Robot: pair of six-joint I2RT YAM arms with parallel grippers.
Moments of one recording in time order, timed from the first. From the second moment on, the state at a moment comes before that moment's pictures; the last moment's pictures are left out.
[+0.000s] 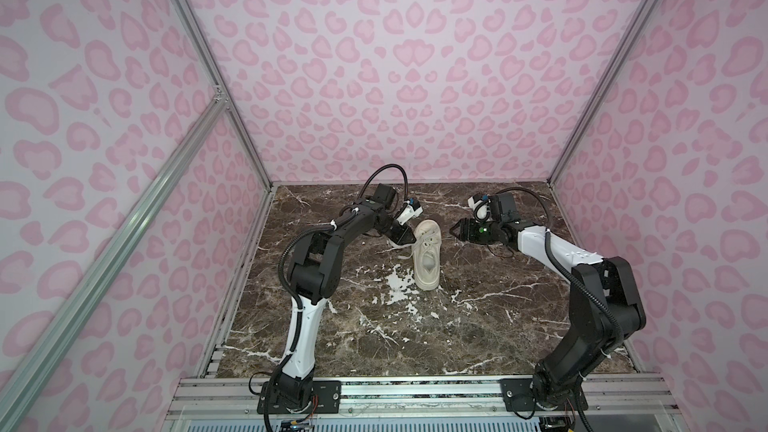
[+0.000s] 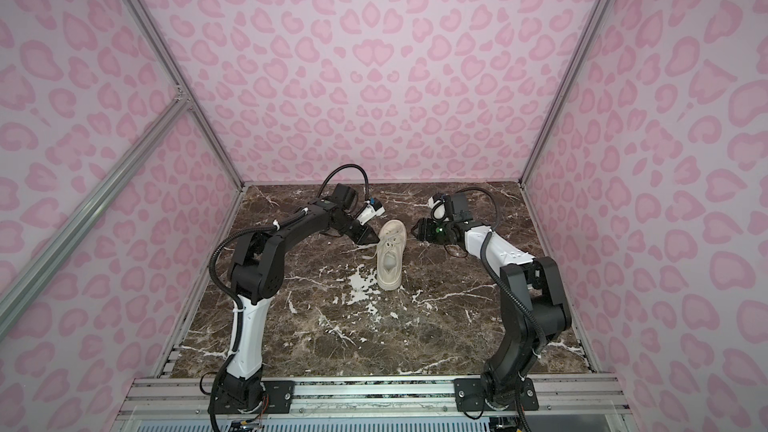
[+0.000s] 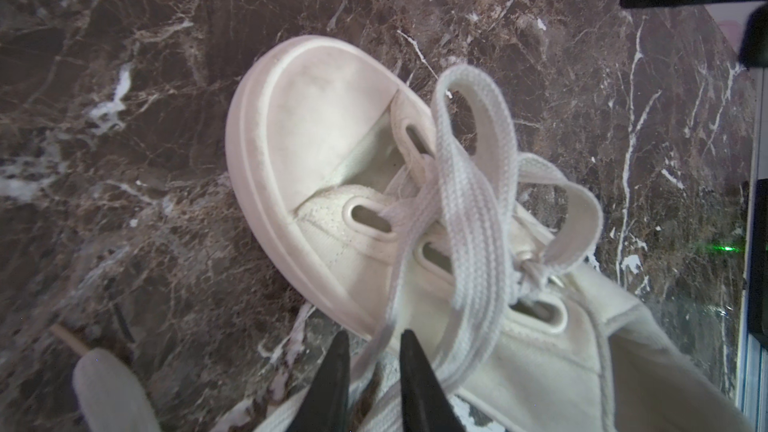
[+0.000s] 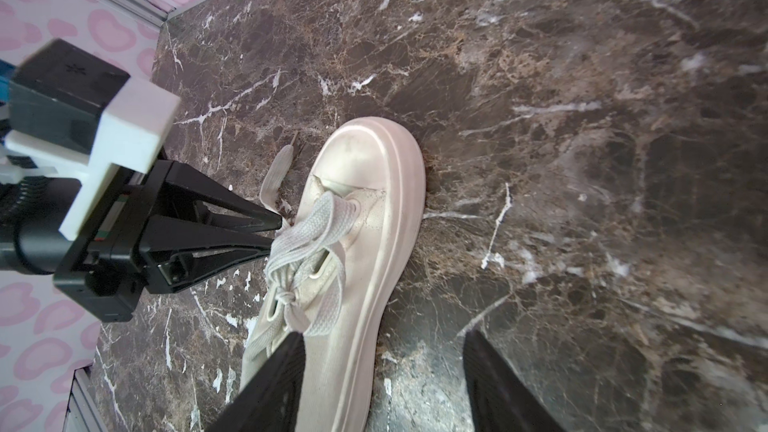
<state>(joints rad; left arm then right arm) -0.44 2.24 1.77 -0.66 0.60 0.31 0.23 1.71 1.16 -0.31 -0.42 0.36</state>
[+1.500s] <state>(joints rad) -0.46 2.19 1.77 -0.72 0.57 0.34 0.36 1.91 1.22 0.01 -0.62 0.83</state>
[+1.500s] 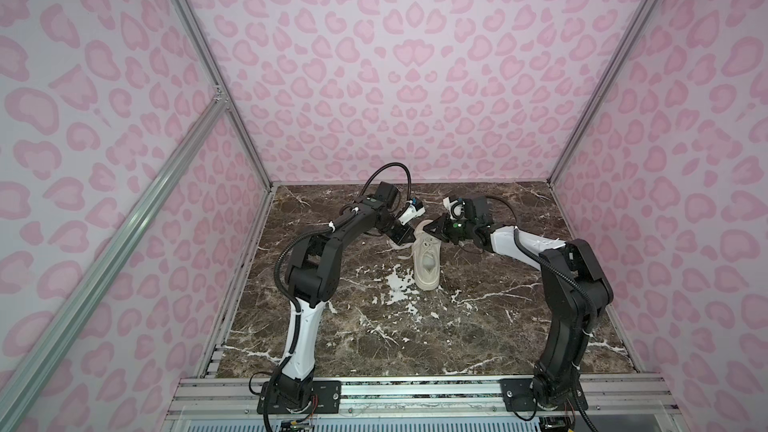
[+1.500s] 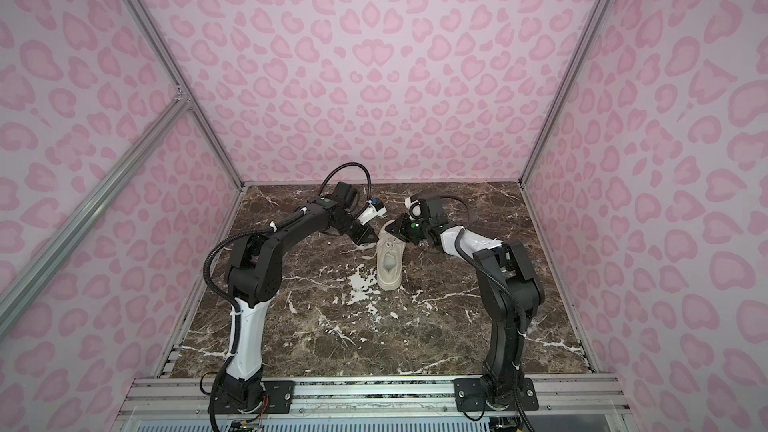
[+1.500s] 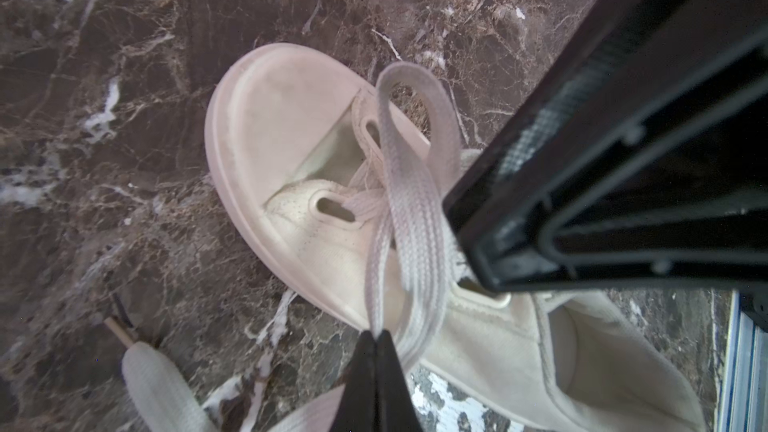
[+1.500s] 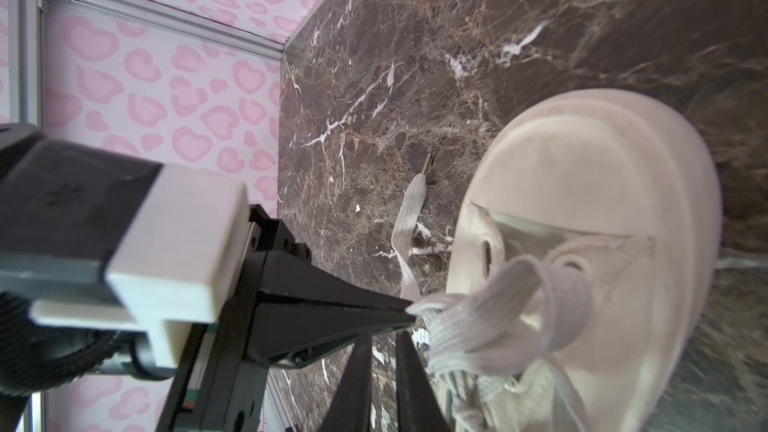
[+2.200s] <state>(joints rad) -0.50 2.15 1.76 -0.75 0.55 0.53 0.33 1.96 1.23 -0.06 -0.60 0.81</state>
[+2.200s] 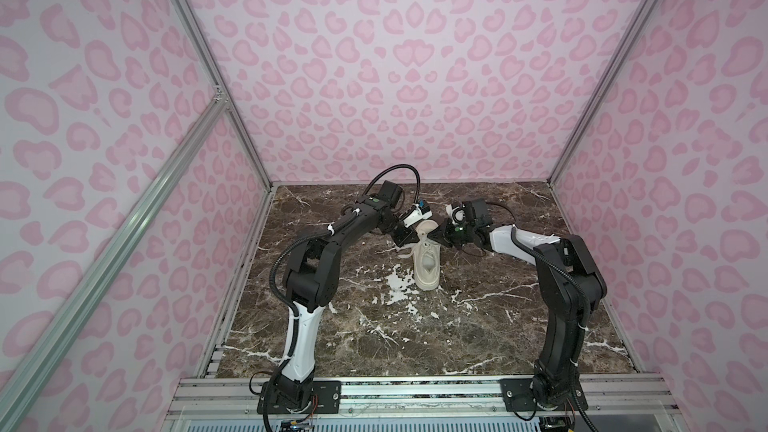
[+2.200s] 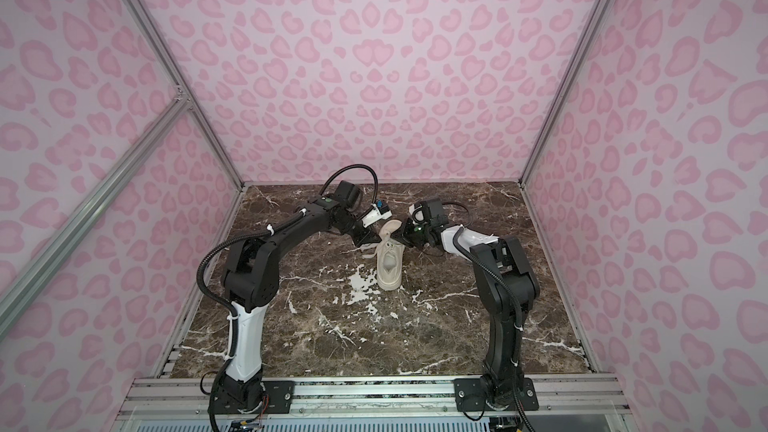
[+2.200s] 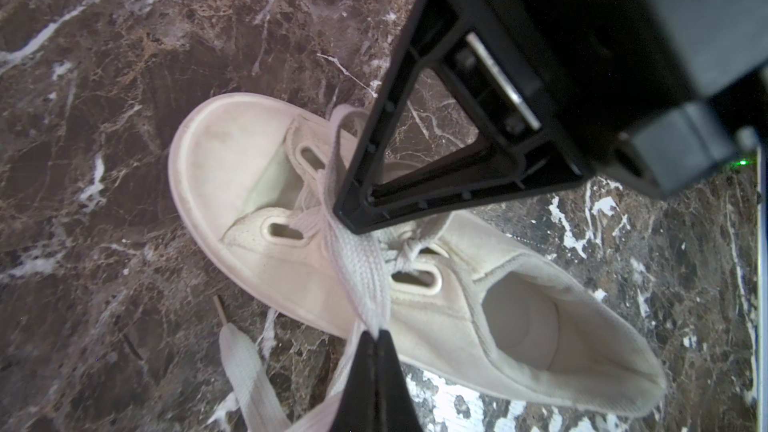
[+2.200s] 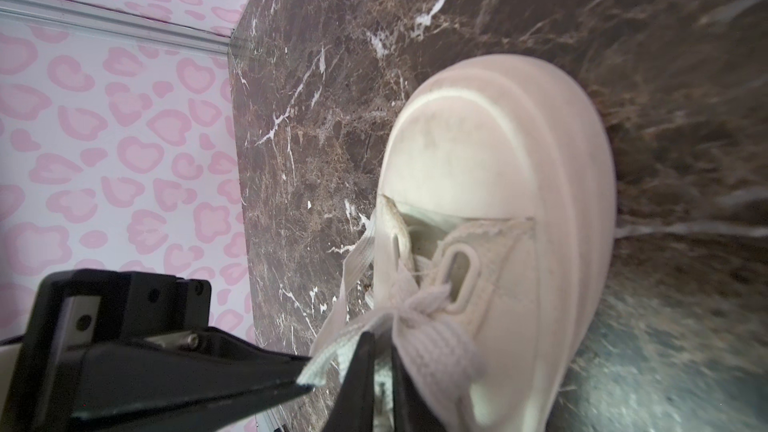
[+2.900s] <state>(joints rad) -0.55 2.13 1.83 -0.82 0.49 0.82 0.33 1.95 1.22 -0.06 -0.61 0.81</state>
